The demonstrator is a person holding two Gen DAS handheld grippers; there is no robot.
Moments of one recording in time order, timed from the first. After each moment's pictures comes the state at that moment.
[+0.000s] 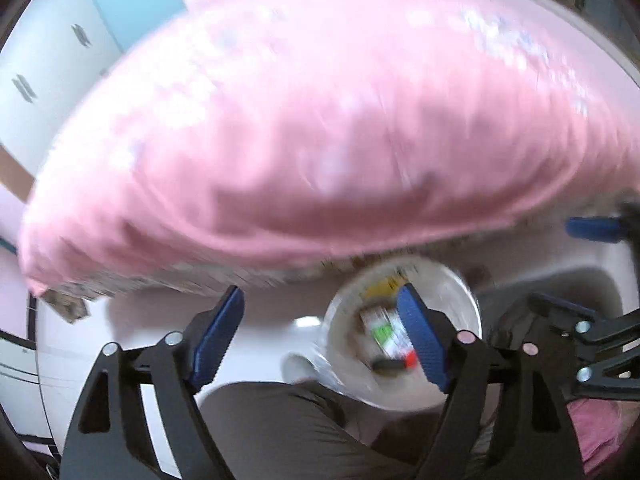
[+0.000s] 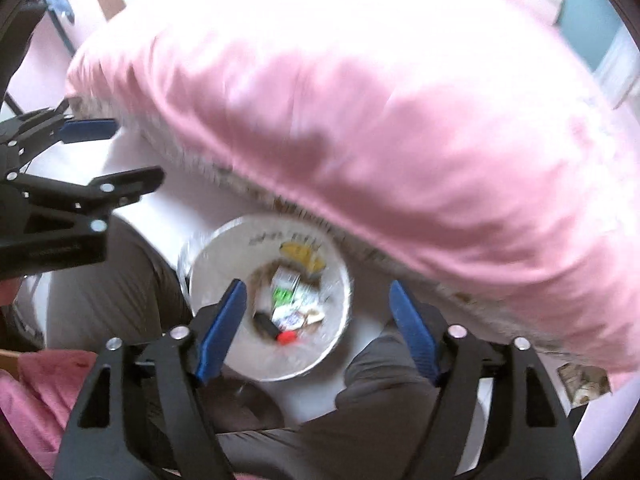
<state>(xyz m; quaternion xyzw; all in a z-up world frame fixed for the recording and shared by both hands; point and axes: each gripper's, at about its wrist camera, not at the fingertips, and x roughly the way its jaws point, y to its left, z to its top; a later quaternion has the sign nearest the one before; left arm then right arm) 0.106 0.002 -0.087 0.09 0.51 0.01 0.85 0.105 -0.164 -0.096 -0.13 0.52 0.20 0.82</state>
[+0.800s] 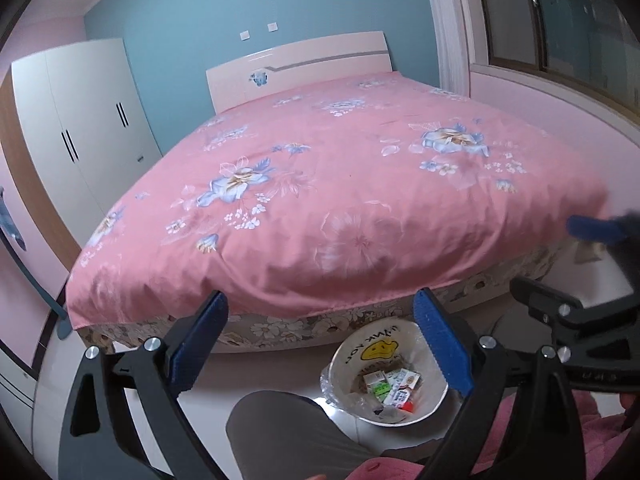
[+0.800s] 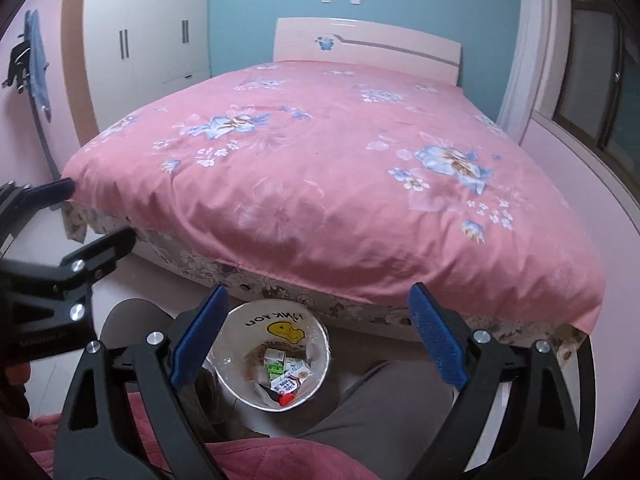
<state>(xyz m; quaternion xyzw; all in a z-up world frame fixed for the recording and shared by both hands) -0.041 -0.025 0.028 0.11 0.34 0.00 0.94 -0.027 -0.190 0.015 -0.05 0.37 0.12 0.92</state>
